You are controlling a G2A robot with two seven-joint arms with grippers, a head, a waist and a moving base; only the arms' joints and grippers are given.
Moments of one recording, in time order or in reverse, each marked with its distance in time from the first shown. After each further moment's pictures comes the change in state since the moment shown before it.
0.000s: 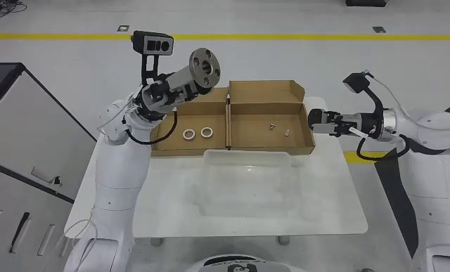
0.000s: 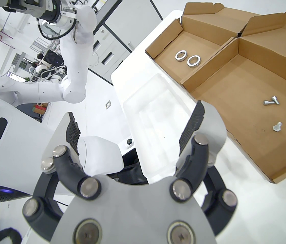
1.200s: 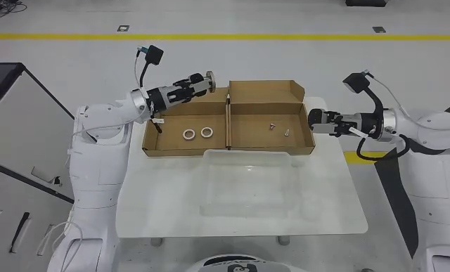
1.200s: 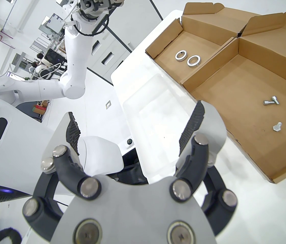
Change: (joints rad) left arm -0.004 0.095 -0.074 0.048 0.903 0.082 0.129; right arm 0.000 0.000 0.000 0.000 0.000 0.000 0.000
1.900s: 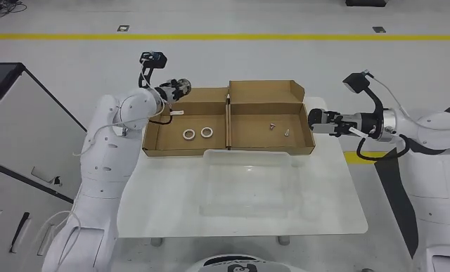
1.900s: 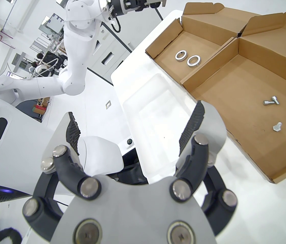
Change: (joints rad) left arm -0.101 0.026 0.167 0.122 0.823 0.327 0.095; right arm 0.000 0.000 0.000 0.000 0.000 0.000 0.000
